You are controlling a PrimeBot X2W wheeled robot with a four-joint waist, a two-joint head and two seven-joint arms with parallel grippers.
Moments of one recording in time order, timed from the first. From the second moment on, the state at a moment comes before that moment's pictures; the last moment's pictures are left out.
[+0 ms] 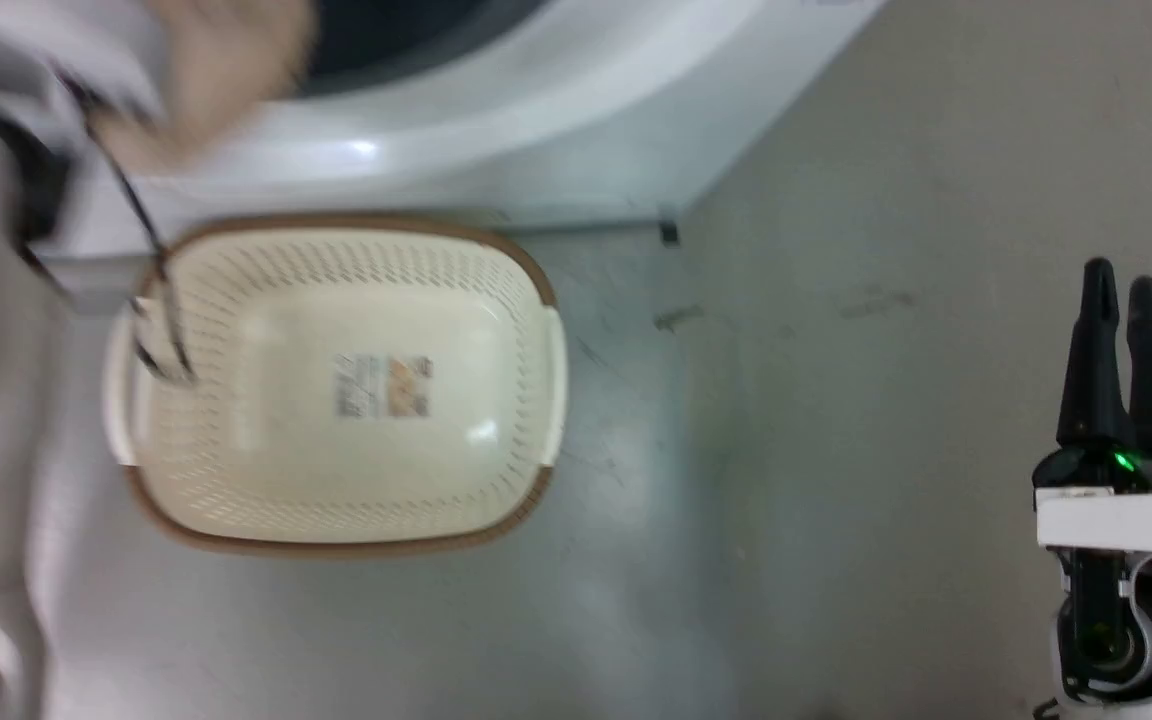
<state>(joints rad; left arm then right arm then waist) -0.98 0.40 -0.17 0.28 -0.10 -0.05 0.01 -0.23 -0.05 -0.08 -0.01 0.69 0.13 -0.26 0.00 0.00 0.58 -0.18</state>
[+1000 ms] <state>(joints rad) -1.67 0.42 -0.28 0.98 0.00 -0.08 0.00 -0.32 -0.05 -0.03 0.00 0.76 0.13 -0.26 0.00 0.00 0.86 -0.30</state>
